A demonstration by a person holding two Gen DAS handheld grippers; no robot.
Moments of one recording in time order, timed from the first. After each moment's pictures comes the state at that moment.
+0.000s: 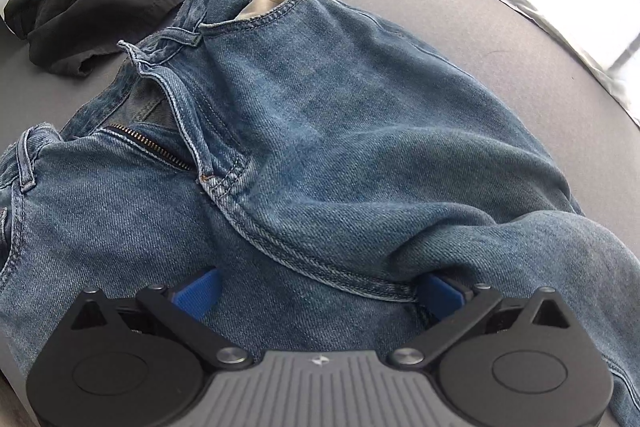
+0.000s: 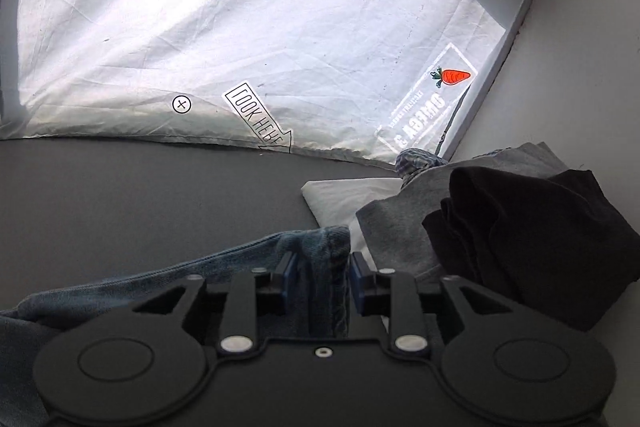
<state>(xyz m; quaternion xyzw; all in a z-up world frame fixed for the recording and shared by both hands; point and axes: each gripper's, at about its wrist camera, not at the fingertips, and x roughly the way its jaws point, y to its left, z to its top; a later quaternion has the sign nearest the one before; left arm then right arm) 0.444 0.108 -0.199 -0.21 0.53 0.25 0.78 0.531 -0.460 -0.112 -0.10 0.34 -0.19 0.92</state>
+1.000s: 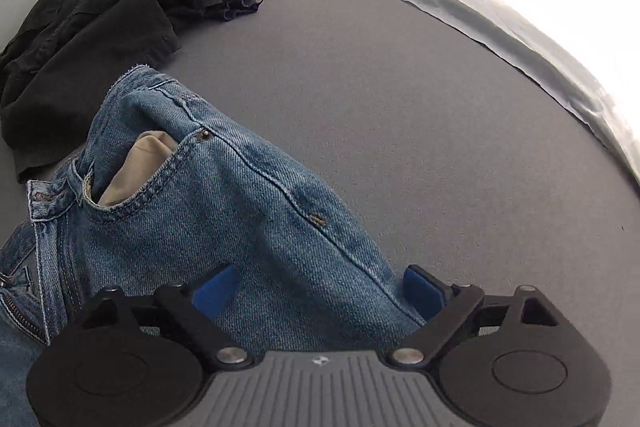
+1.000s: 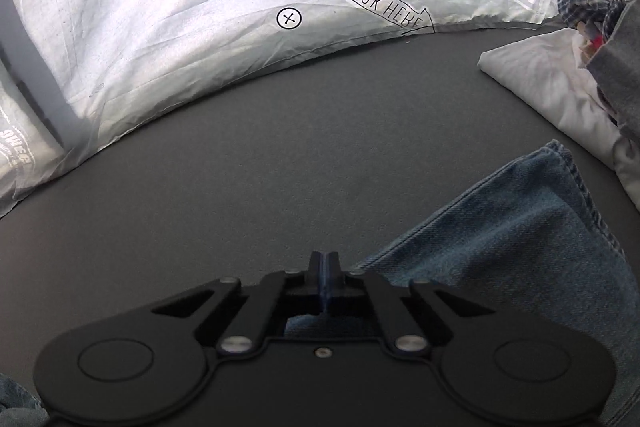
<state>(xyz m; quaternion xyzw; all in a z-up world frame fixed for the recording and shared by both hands) 0.608 0.119 -0.205 -0.19 0.48 0.36 0.78 0.607 -0.383 -0.185 0.14 0.43 -0.11 0.89</state>
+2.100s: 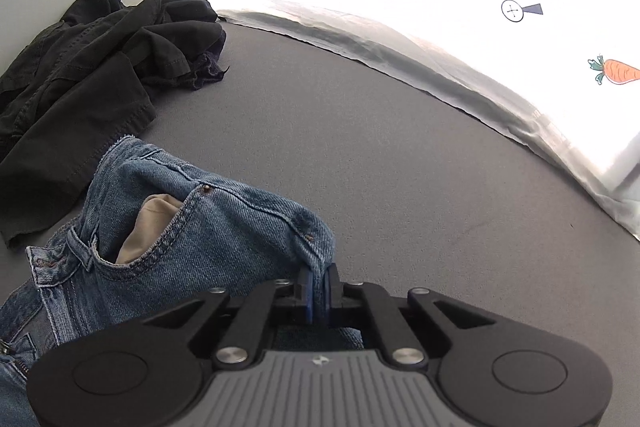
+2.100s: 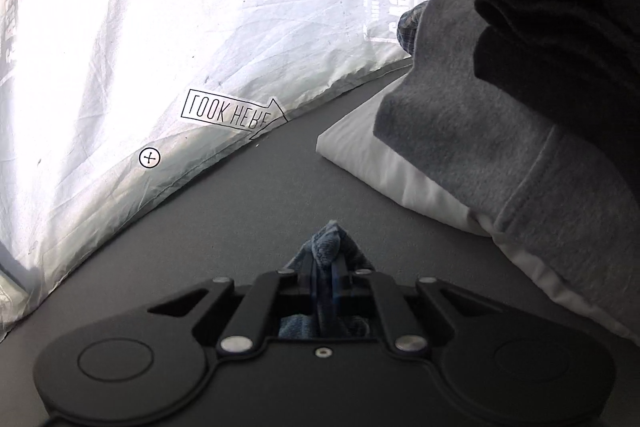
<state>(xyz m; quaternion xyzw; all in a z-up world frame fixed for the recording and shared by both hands) 0.585 0.123 -0.173 -0.16 0.41 0.29 0.85 0.581 -0.549 -0.180 0.22 0.31 -0.17 0.91</state>
